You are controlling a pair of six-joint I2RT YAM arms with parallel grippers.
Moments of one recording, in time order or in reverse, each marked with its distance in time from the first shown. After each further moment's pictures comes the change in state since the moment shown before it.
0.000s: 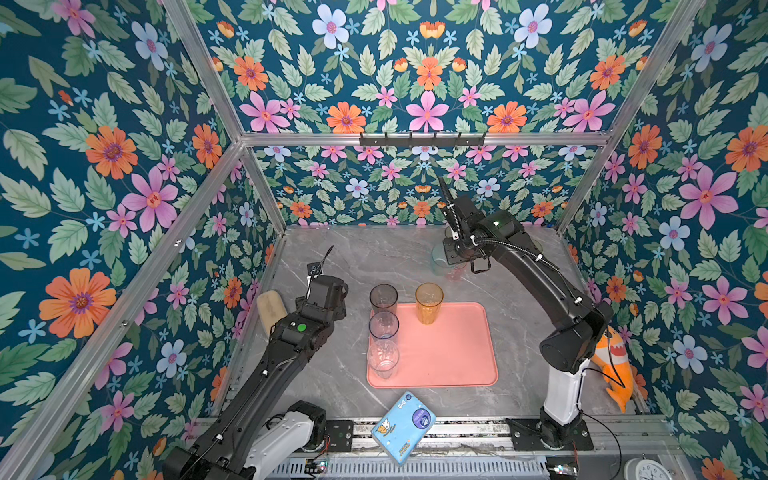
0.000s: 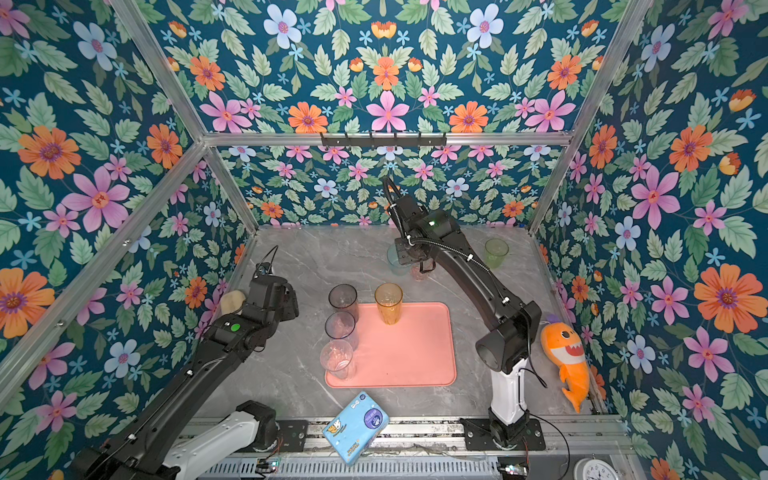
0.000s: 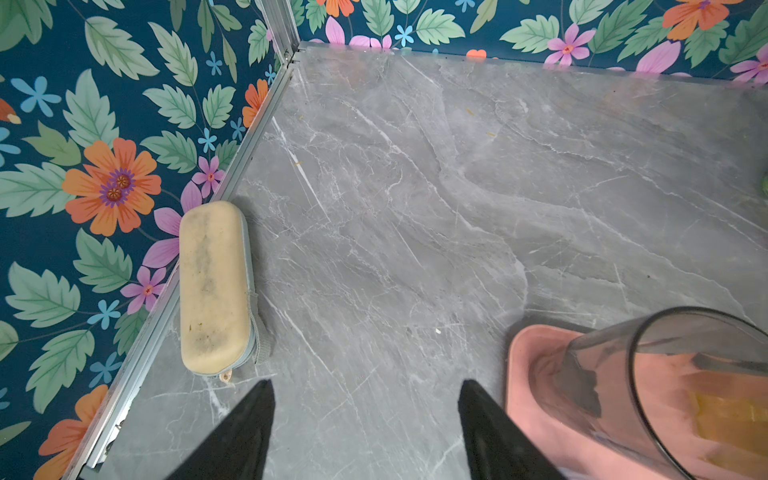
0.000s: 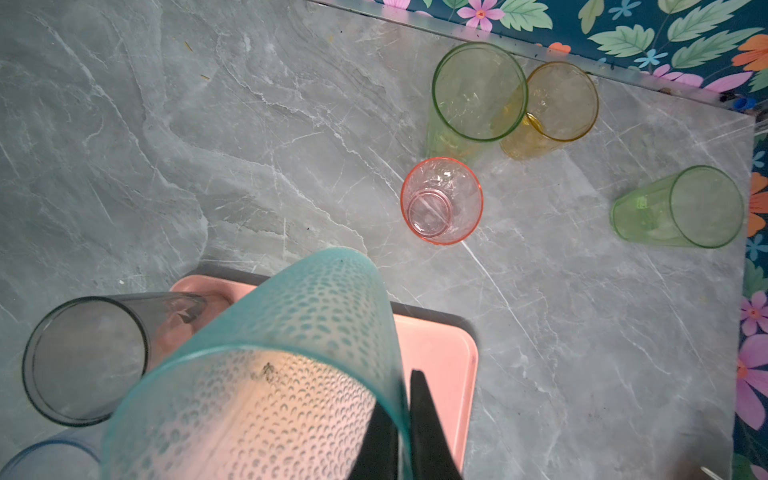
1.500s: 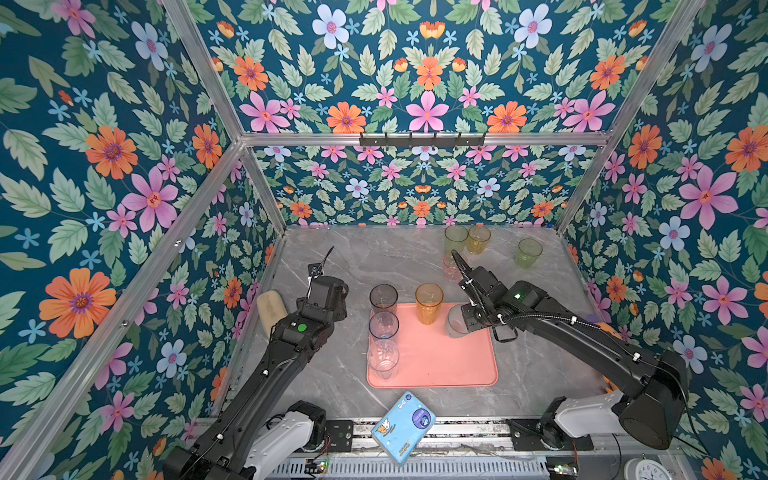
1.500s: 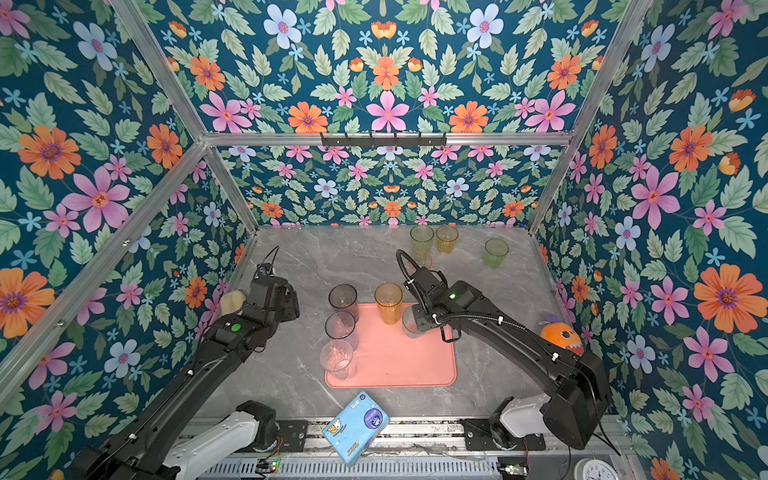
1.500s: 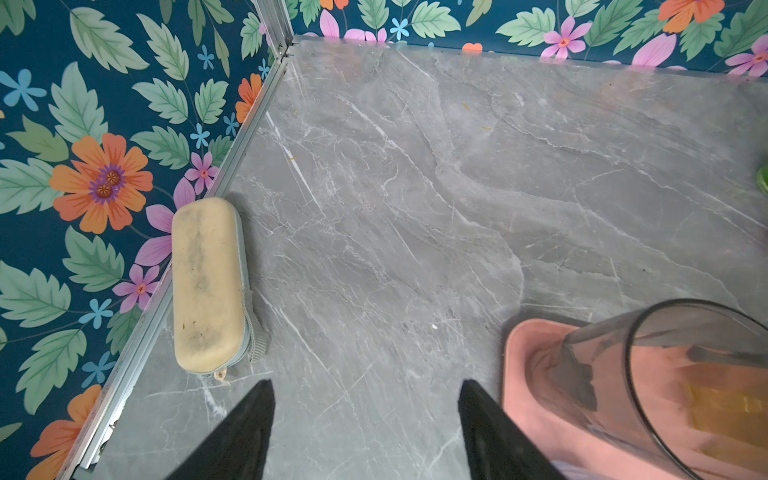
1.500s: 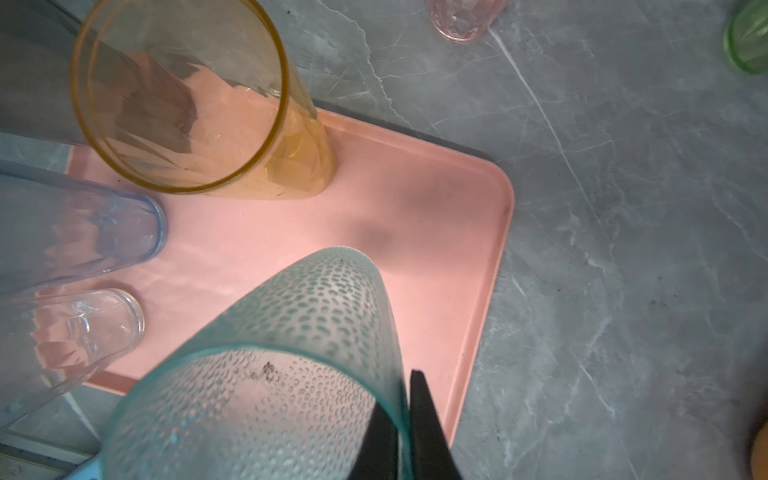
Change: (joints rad) left arm 0.000 0.001 -0.006 0.000 0.014 -0.001; right arm 0.134 -0.515 -0.931 0.303 -0.071 0.107
